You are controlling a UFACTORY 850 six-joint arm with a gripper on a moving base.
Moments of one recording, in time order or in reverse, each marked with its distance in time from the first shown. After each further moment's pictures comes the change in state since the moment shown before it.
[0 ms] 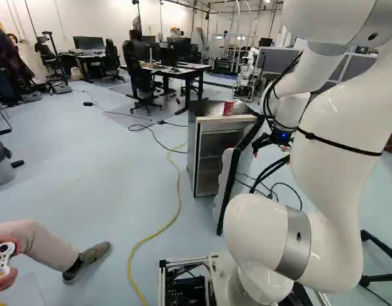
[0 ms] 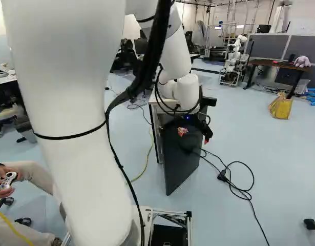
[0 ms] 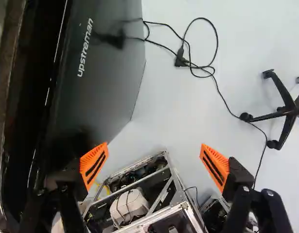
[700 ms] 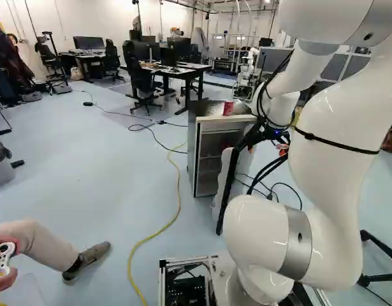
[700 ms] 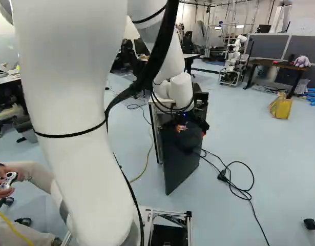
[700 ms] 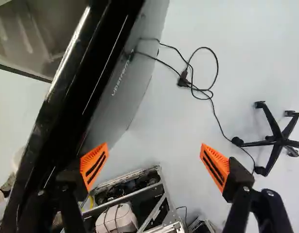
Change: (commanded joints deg) arm 4.0 -0.4 -0.5 -4.9 5.0 0.0
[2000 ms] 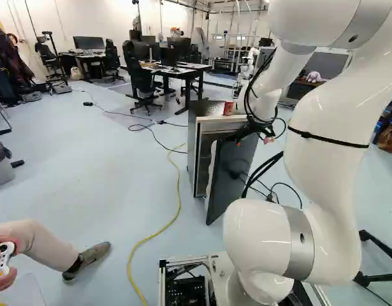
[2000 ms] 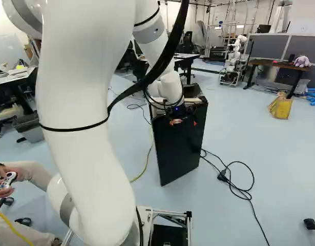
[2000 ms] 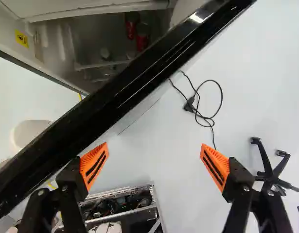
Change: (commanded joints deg) arm 7.2 -2.9 -3.5 -3.7 4.0 0.0
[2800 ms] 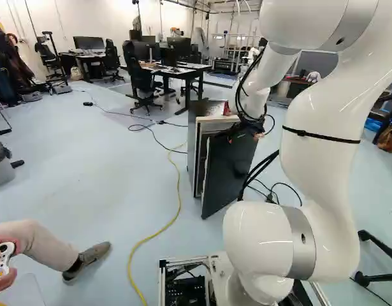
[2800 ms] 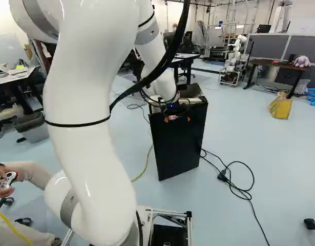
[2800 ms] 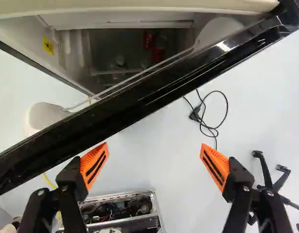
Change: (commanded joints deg) arm 4.5 -2.6 -3.2 0.0 0.0 0.0
